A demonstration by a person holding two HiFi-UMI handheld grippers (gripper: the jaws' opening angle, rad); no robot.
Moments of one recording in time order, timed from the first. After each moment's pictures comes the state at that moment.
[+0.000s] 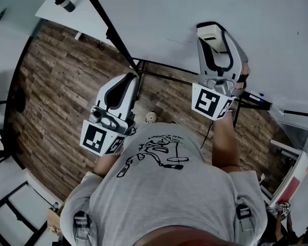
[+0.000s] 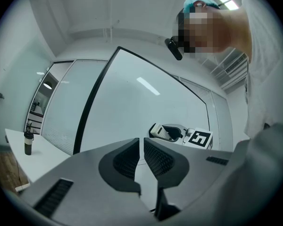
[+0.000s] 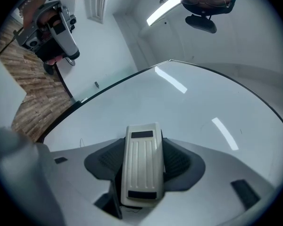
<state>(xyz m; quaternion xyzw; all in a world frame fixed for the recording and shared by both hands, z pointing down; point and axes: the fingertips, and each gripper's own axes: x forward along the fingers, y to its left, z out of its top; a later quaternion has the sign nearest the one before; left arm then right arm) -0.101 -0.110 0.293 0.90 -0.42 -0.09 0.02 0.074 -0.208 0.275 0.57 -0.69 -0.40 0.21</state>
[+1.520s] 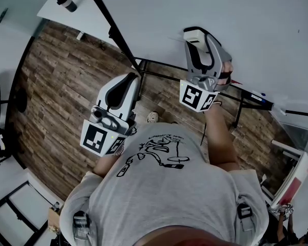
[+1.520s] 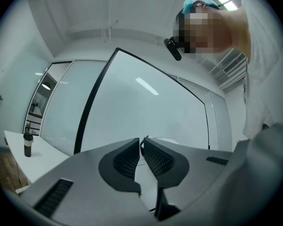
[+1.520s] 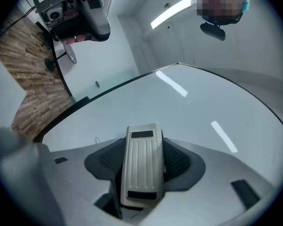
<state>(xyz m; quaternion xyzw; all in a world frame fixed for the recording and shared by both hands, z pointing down) -0.103 -0.103 0.289 0.91 -0.42 -0.09 0.02 0.046 -0.215 0.328 0.57 -0.67 -0.43 0.20</state>
